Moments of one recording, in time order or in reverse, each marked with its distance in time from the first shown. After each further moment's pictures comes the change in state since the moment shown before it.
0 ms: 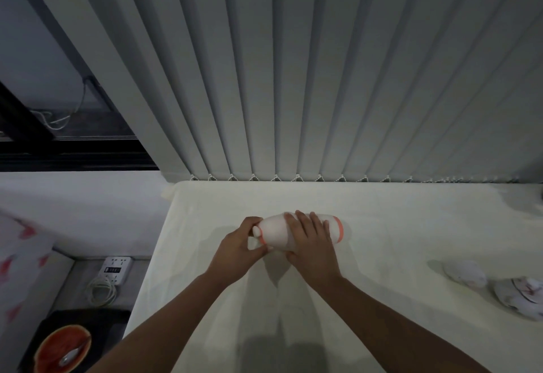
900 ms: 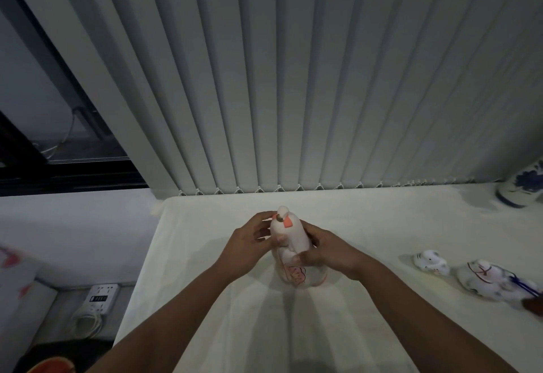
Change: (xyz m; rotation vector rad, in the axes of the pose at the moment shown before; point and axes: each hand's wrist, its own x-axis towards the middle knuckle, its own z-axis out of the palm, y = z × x) left_hand -0.014 0.083 0.005 -0.463 -0.145 0.040; right_hand -0.029 0.046 -0.098 1.004 -0.503 0.190
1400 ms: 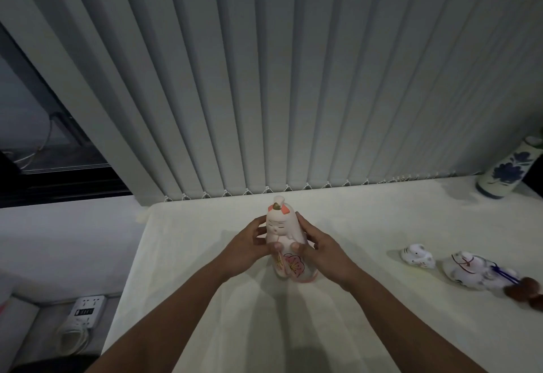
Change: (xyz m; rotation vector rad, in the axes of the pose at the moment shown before) left_hand 0.021 -0.010 0.008 -0.054 -0.214 -0.119; right_hand -0.005 0.024 0.007 0.094 0.277 -0.076
